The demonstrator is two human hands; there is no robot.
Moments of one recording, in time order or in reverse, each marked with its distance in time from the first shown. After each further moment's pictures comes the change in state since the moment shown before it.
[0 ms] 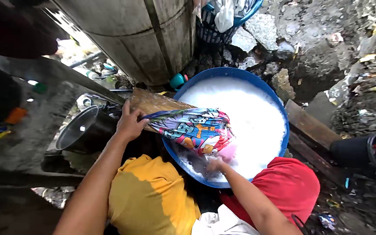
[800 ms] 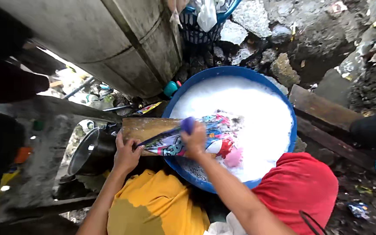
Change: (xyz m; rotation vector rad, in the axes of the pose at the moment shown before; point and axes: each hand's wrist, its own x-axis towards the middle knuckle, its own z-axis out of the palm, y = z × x) left_hand -0.031 -0.011 0.012 0.029 0.025 -0.066; right_hand 0.015 -0.130 -0.056 0.379 1.122 -0.183
